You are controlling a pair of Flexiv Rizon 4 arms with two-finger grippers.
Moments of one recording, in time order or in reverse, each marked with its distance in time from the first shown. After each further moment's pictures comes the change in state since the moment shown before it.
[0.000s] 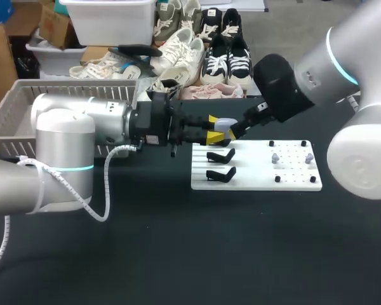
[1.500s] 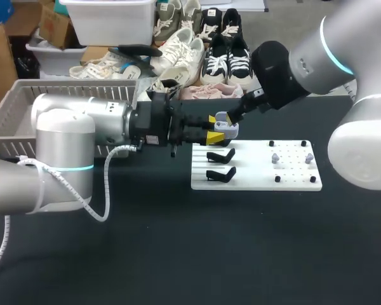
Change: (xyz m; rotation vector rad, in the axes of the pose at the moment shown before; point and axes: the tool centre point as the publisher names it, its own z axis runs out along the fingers) left arm 0.000 0.000 0.000 0.001 -0.001 0.000; right arm -0.027 -0.012 -0.006 0.046 -0.034 0.044
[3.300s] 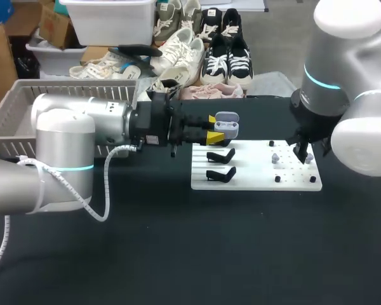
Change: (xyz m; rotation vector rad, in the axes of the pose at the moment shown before) left arm 0.000 0.000 0.000 0.000 0.000 0.000; right arm 0.142 -0.139 0.032 0.369 0.479 0.185
